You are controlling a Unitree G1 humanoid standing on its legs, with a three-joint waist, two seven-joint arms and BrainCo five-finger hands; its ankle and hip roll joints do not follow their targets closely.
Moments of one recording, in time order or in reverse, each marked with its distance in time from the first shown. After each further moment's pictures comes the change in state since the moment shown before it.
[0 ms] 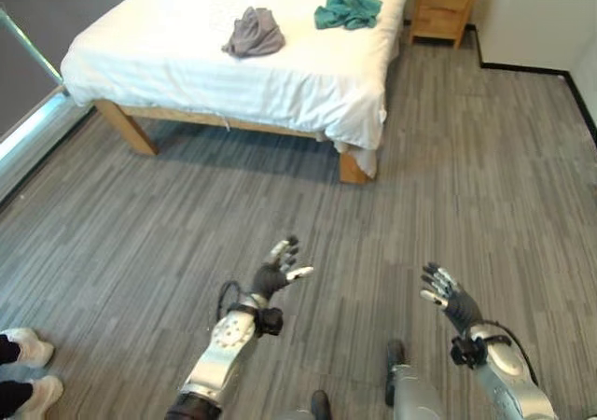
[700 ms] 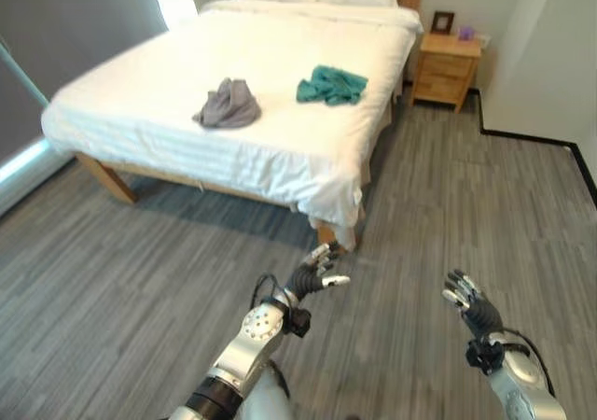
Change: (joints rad) left arm -0.052 -0.032 -0.102 0.044 0.017 0.031 -0.059; right arm -0.011 -0.025 -0.060 0.068 0.085 -0.015 -0.043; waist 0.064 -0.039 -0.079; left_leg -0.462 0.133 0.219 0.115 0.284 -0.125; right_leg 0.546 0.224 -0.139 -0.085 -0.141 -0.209
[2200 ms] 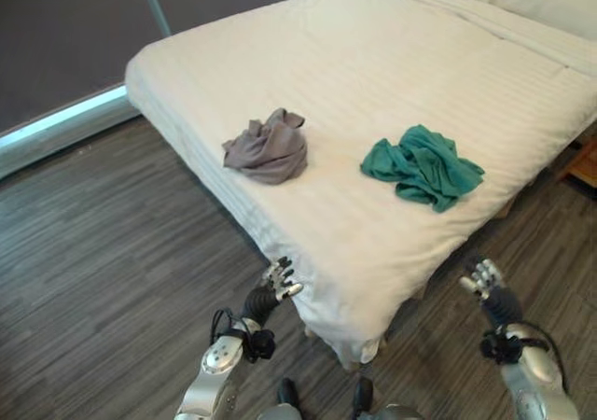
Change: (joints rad) left arm 0.253 -0.005 0.257 -0.072 -0.122 -0.023 -0.002; right arm 0.092 0.060 -0.136 -0.114 -0.039 -0.025 0.055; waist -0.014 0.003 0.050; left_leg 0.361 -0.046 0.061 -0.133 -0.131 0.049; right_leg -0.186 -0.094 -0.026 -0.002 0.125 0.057
